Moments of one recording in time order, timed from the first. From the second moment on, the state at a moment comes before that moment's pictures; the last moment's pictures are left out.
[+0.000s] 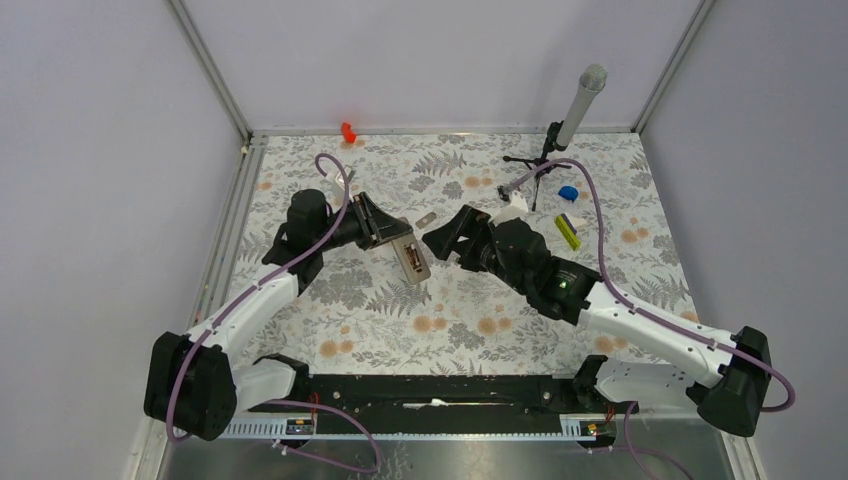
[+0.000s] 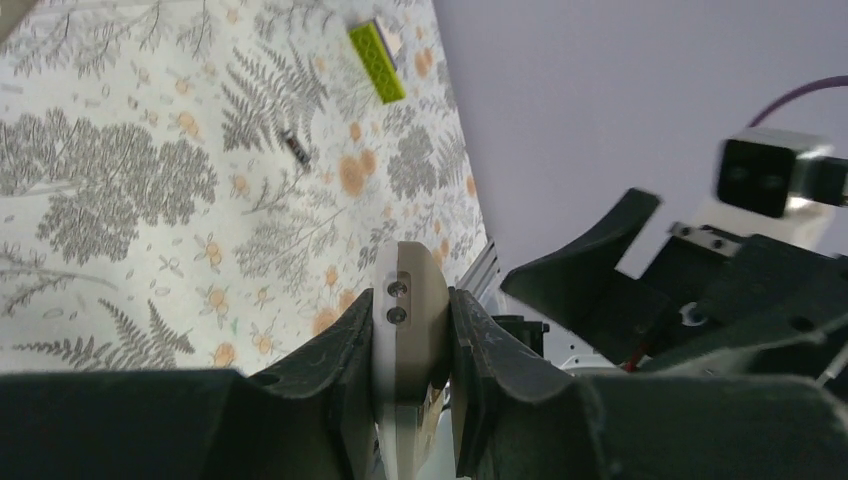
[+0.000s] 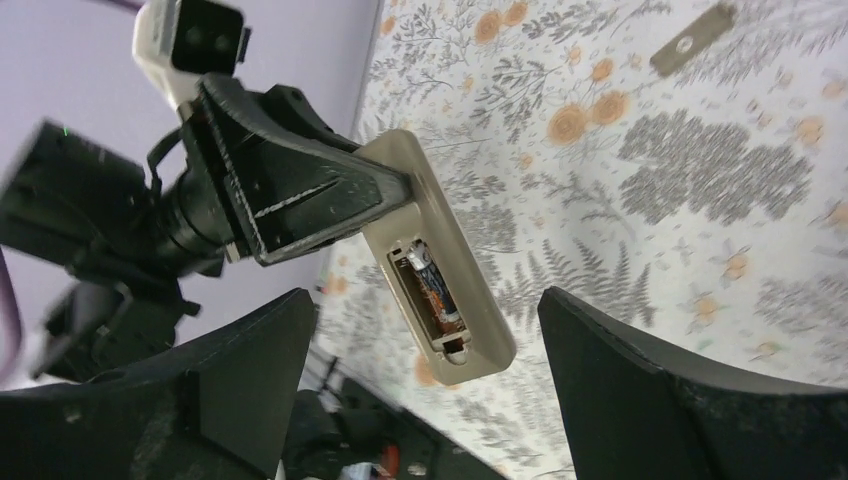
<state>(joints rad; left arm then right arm) -0.33 1.17 0.72 0.15 0.70 -0.95 0.98 1.10 0.91 -0.14 0.28 0.90</state>
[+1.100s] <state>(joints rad) -0.33 1.13 0.72 0.26 0.65 -1.10 0.90 1.20 0.69 0.29 0.03 1.59</state>
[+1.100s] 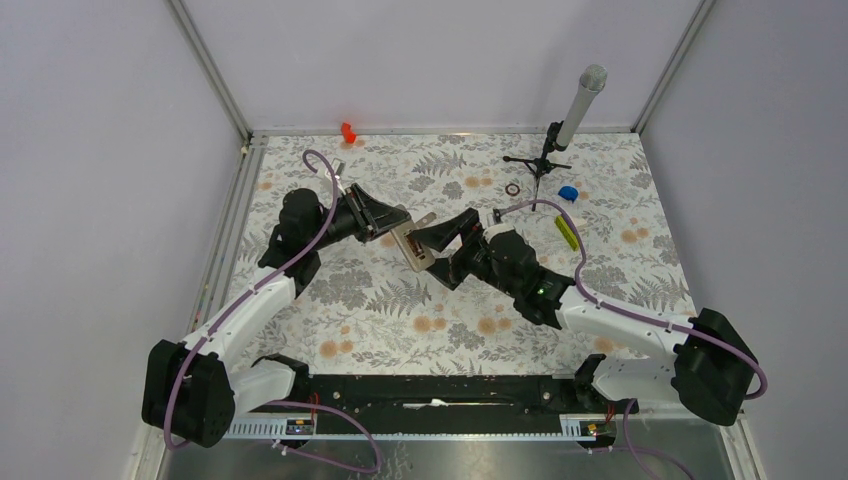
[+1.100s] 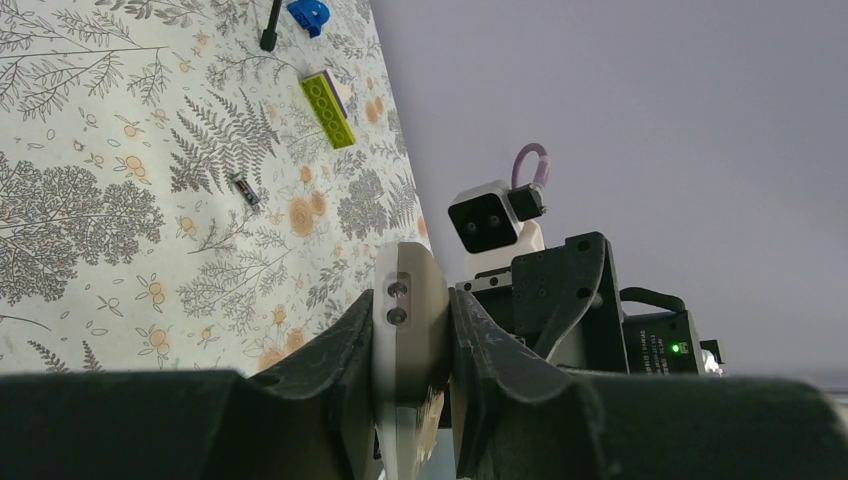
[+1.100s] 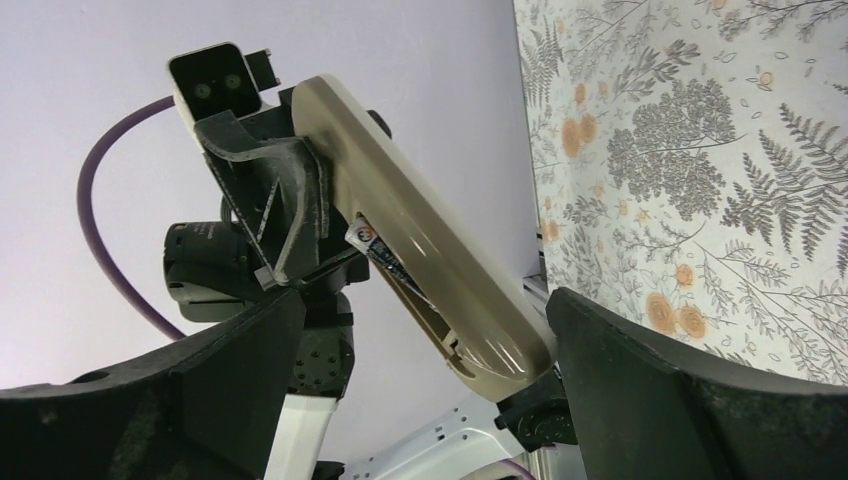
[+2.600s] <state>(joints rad) -0.35 1.10 0.72 0.29 0.70 -1.06 0.87 1.27 0.66 0.43 -0.04 1.62</state>
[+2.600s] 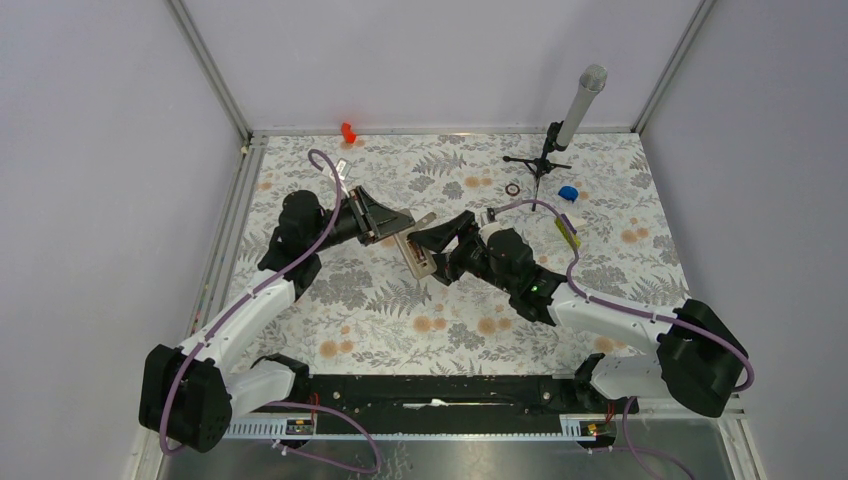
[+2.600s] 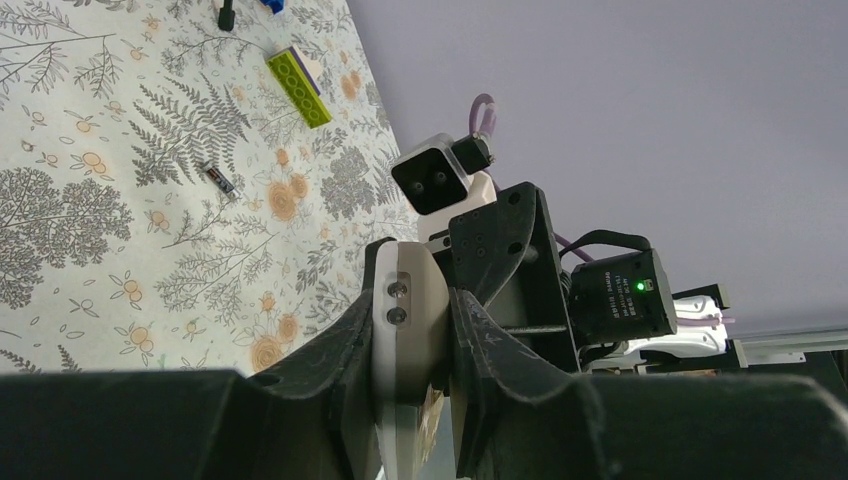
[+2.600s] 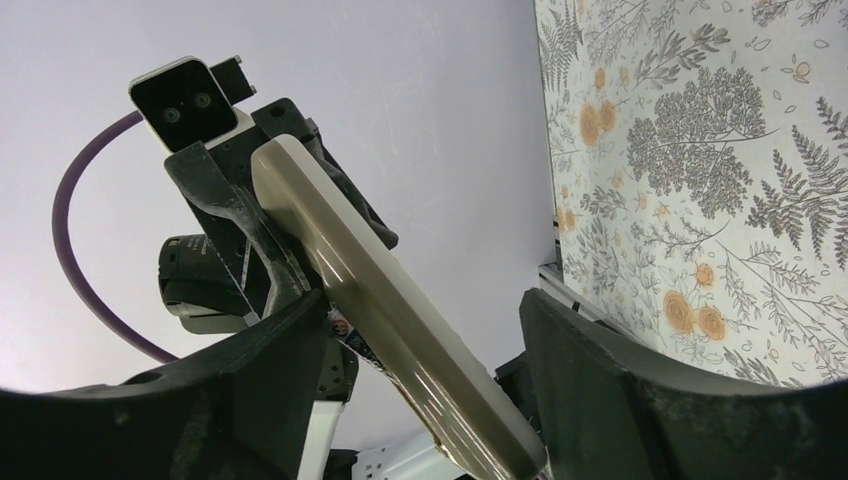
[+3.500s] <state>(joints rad) -0.35 1.10 0.77 0.19 0.71 -1.14 0.86 1.26 0.62 0.54 -0.08 1.60</state>
